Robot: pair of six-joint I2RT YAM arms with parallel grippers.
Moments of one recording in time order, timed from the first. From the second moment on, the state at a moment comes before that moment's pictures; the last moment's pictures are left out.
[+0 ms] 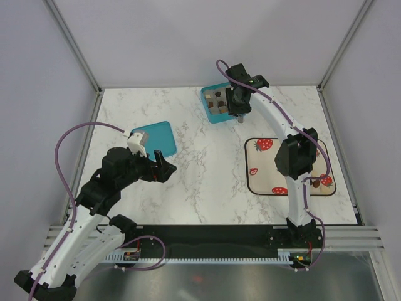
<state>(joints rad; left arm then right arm) -0.48 0.64 0.78 -0.60 0.16 -0.38 0.44 2.16 2.17 -1.05 0.18 0.28</state>
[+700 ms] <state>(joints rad) -0.48 0.64 0.78 -0.60 0.16 -0.38 0.44 1.89 2.05 -1.10 0.18 0.35</state>
